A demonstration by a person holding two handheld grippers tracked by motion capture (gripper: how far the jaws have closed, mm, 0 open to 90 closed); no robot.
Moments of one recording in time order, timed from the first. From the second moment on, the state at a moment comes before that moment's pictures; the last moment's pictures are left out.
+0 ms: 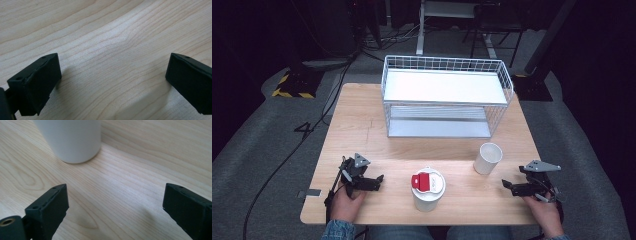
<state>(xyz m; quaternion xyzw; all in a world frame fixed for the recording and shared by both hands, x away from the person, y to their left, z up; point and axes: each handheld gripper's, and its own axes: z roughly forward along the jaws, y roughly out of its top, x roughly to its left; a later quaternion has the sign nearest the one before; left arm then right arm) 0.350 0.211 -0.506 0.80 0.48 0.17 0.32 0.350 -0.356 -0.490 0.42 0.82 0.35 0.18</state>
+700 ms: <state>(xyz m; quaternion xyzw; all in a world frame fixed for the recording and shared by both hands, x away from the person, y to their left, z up) 0.350 0.211 -0.506 0.80 0.48 0.17 0.32 0.356 -0.317 -0.473 0.36 0.80 0.43 0.21</state>
